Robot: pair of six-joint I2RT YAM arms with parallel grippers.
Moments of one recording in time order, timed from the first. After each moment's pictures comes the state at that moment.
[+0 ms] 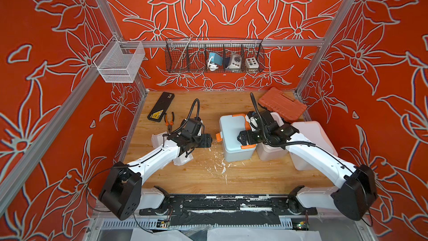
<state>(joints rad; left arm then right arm) -0.47 1.30 0.82 -0.39 0.10 -0.50 0.62 1.31 1.05 -0.69 -0.10 0.31</state>
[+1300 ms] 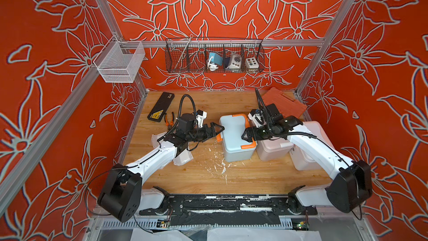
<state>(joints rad) -0.40 1.33 0.77 0.06 0.64 -0.86 0.47 1.38 1.15 -0.84 -0.36 0.21</state>
